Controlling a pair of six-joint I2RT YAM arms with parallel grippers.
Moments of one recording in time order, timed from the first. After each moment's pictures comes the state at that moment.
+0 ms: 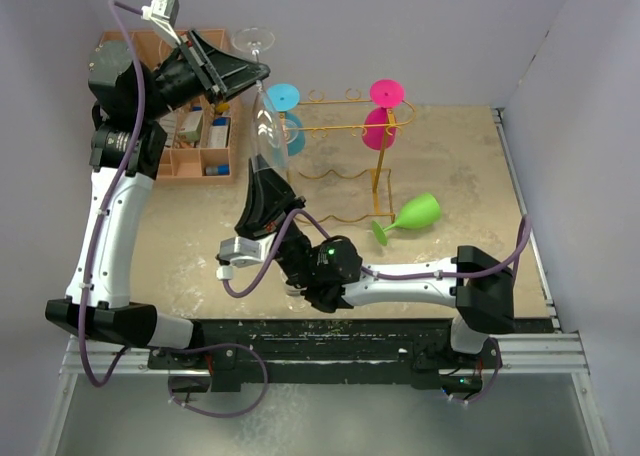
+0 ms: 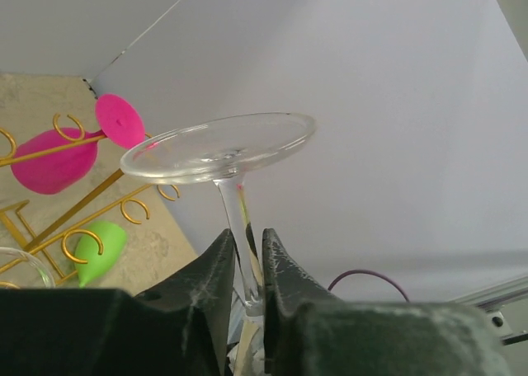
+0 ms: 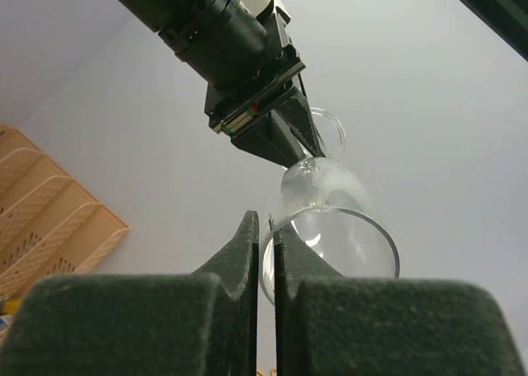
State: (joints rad) left arm -0.15 1.40 1.81 -0.18 0.80 -1.11; right arm 1.36 1.71 1.23 1.34 0.48 -1.52
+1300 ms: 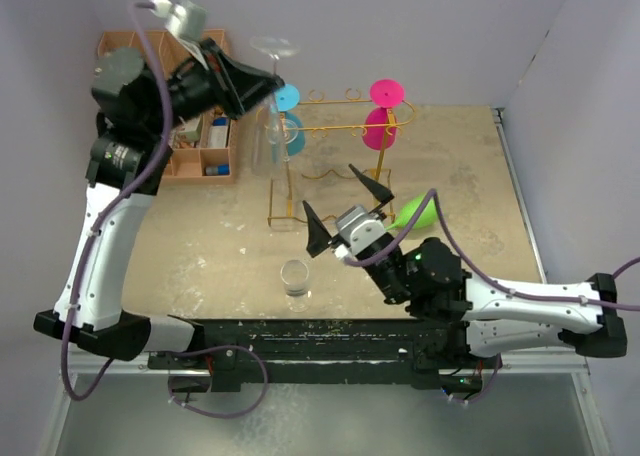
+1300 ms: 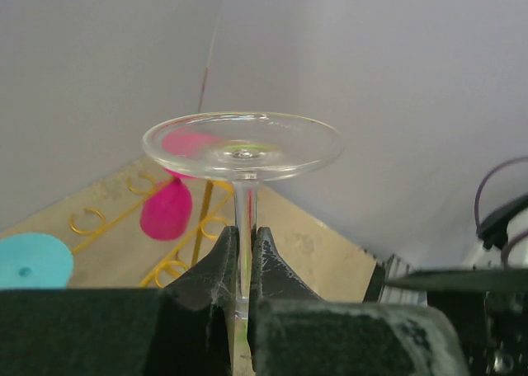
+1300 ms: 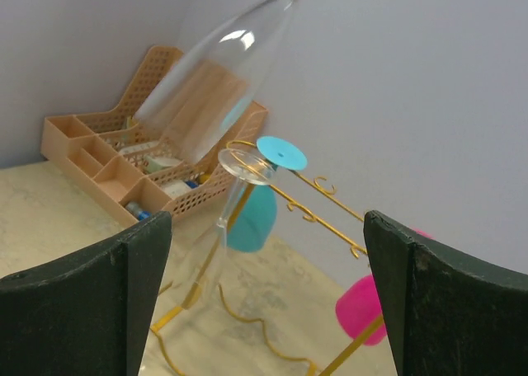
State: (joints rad) left arm -0.29 1.38 1.94 -0.33 0.69 -0.48; right arm 1.41 1.08 0.94 0.60 0.67 -0.82
